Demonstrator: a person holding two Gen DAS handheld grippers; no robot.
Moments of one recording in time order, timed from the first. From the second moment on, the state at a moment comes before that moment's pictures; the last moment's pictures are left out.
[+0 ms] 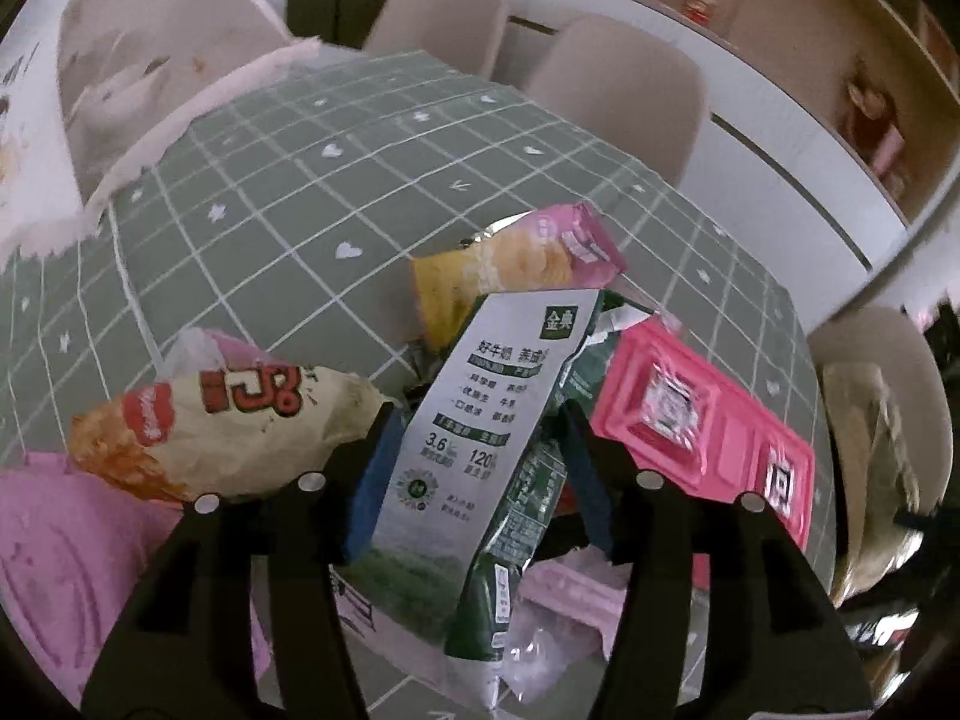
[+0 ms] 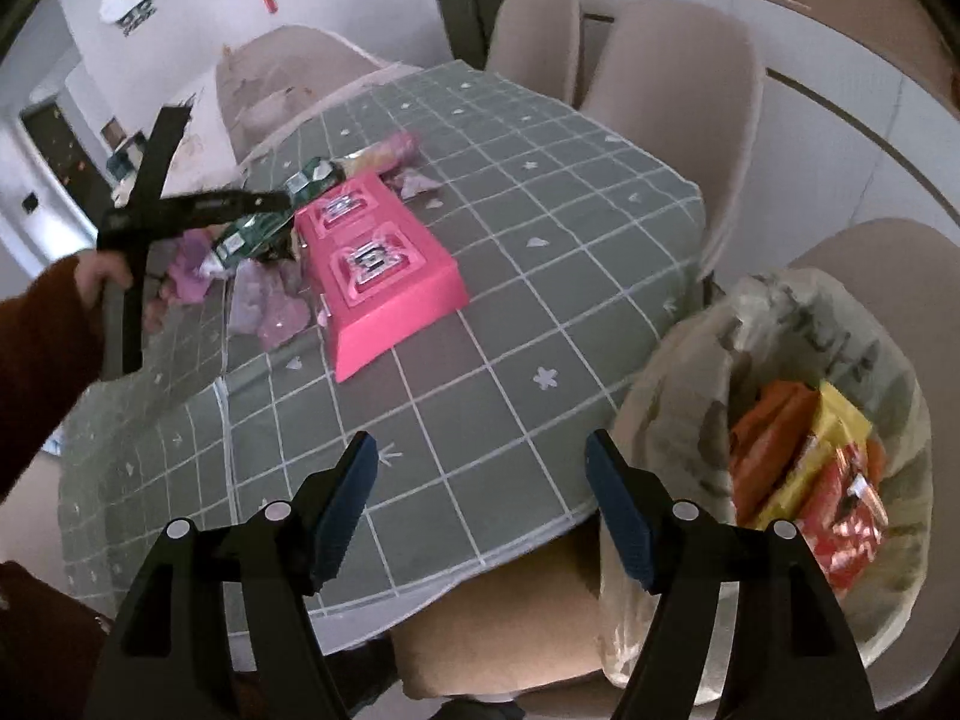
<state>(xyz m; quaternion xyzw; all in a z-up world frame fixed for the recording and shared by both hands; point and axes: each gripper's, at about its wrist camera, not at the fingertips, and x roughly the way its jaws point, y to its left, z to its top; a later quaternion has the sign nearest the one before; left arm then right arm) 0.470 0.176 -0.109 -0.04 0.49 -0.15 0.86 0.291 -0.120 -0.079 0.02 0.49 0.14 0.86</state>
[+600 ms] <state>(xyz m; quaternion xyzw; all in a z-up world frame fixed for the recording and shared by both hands) 0.353 0.209 -0.080 -0.13 0.47 -0.11 0.87 0.349 -0.013 -0.084 -0.09 0.44 0.27 0.85</state>
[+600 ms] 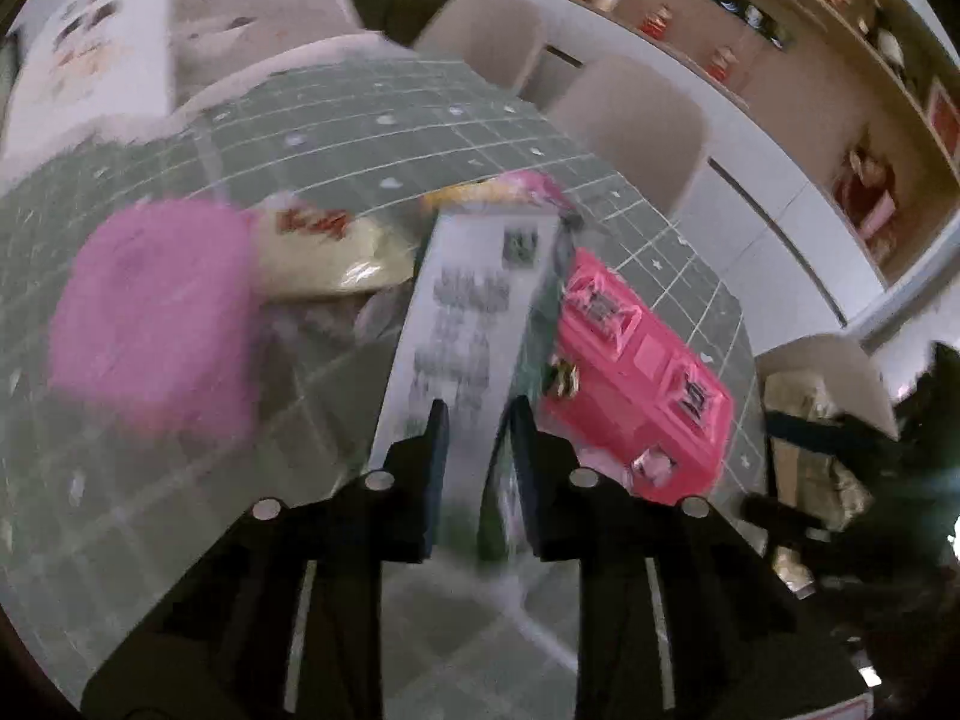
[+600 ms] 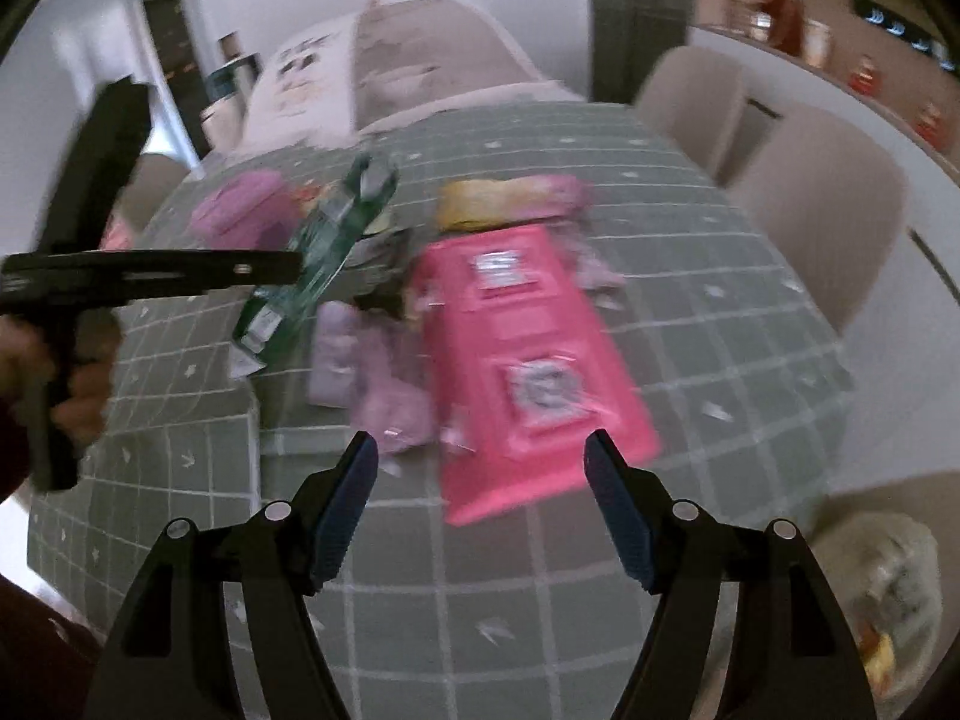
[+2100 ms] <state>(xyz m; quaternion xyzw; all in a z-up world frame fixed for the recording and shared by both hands) 0.311 0.242 -0.098 -0.21 0.45 -0.12 0.86 0.380 0.013 -0.012 -0.06 0.36 0.14 0.92</state>
